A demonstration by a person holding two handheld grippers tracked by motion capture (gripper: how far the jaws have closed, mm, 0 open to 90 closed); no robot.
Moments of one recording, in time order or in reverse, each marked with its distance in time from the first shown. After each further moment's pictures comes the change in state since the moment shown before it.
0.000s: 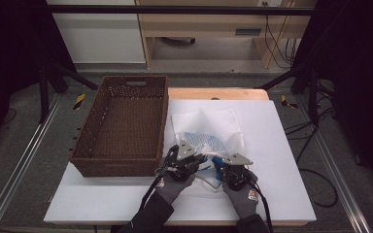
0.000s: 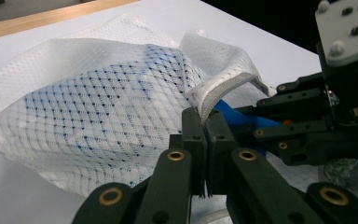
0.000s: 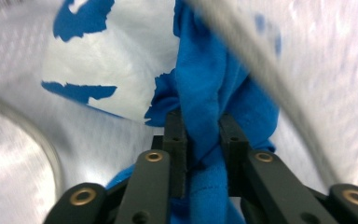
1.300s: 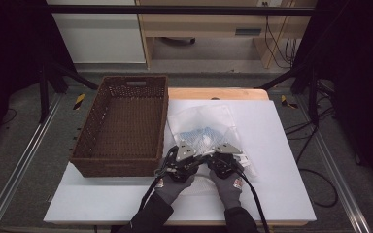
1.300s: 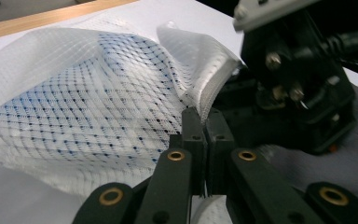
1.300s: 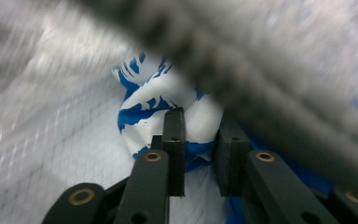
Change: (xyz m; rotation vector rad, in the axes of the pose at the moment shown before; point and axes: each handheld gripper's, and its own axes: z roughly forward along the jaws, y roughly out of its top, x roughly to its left) left arm -0.001 -0.002 -0.003 -0.005 -0.015 0.013; right arm 0.012 0.028 0.035 -0.084 0.032 0.101
